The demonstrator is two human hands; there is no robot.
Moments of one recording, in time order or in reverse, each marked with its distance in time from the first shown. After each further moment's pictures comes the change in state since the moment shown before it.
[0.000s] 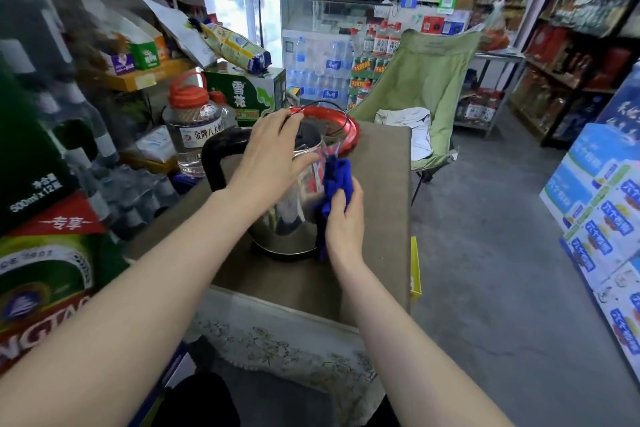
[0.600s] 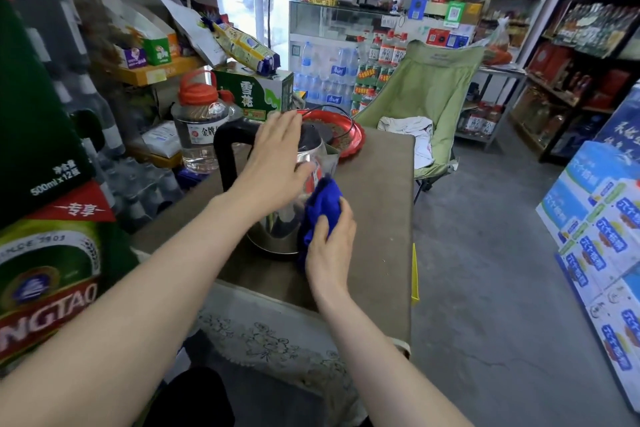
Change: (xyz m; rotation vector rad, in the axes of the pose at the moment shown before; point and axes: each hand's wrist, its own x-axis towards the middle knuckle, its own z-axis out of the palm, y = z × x) left_hand -0.018 -0.008 -0.009 -0.089 -0.104 -0.062; right_hand -0.058 -0.016 0.010 -0.066 -0.032 0.018
